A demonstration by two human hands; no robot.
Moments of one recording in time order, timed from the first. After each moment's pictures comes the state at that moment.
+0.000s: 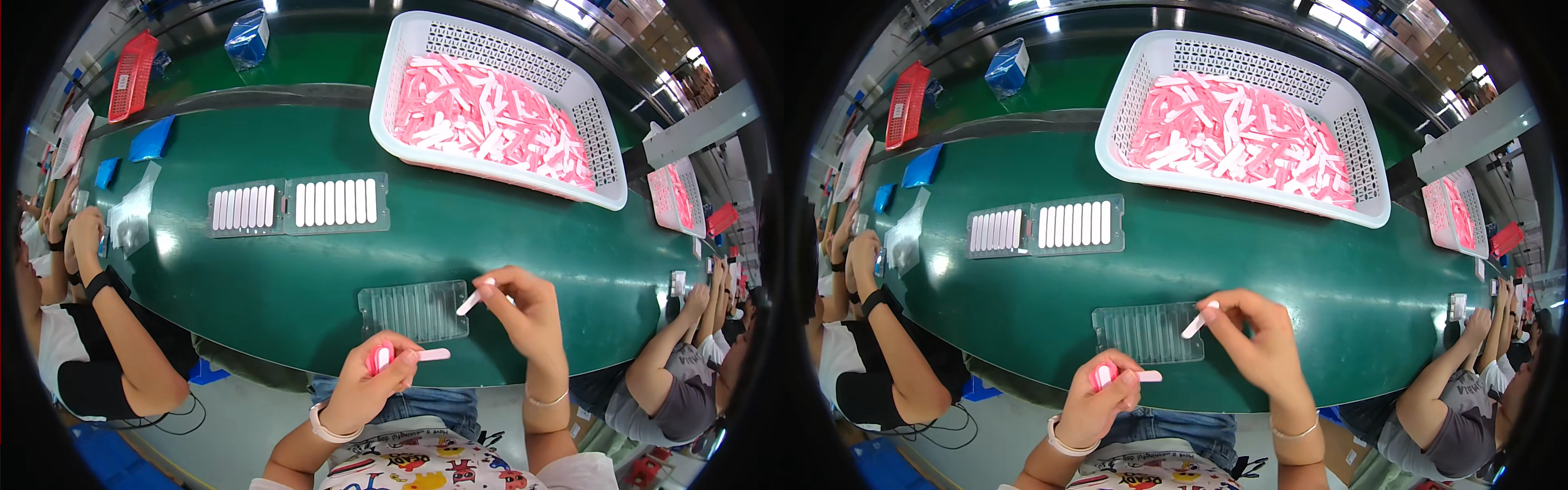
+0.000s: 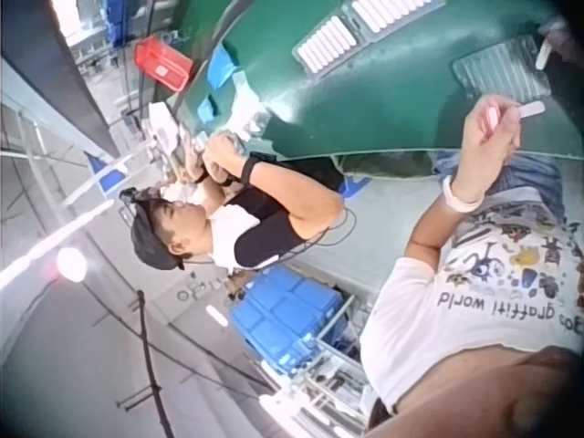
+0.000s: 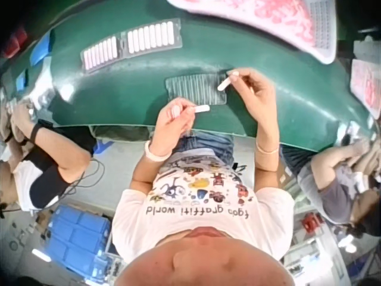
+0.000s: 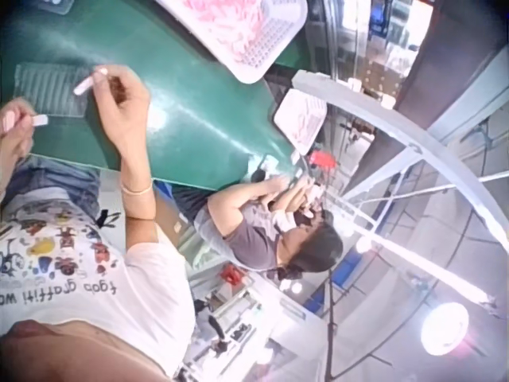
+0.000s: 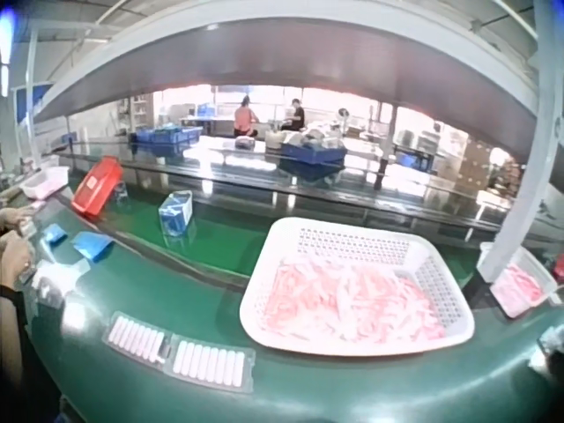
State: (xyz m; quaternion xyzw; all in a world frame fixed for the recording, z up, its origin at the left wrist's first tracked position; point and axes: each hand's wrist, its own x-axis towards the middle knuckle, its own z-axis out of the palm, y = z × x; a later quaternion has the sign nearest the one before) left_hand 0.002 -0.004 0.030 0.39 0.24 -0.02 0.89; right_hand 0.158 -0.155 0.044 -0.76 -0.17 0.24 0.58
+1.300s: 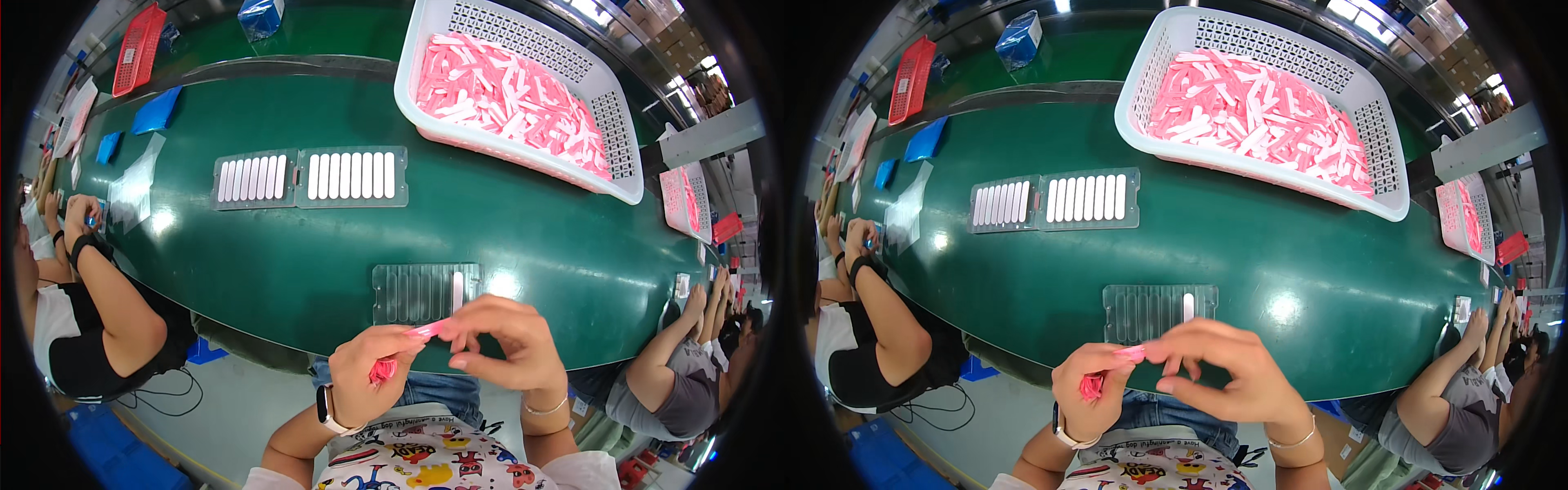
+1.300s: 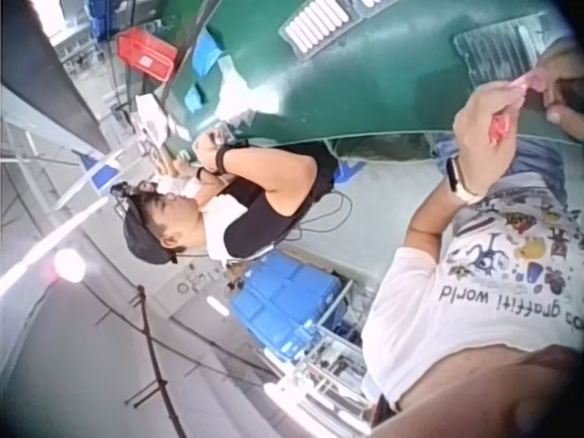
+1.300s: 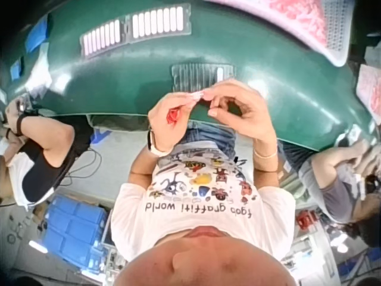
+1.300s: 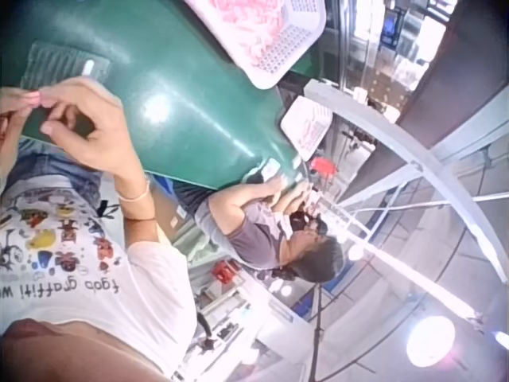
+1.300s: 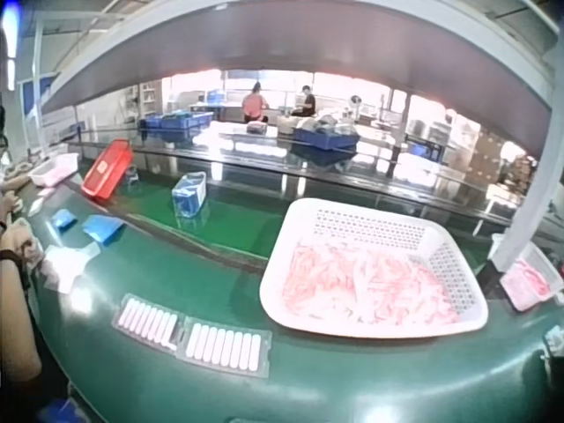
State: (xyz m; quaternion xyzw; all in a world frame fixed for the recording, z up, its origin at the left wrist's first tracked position) left_hand -0.005 0.002 0.026 0.78 0.10 0.28 0.55; right_hand 0.127 -0.141 0.065 -0.62 -0.34 0.36 0.61
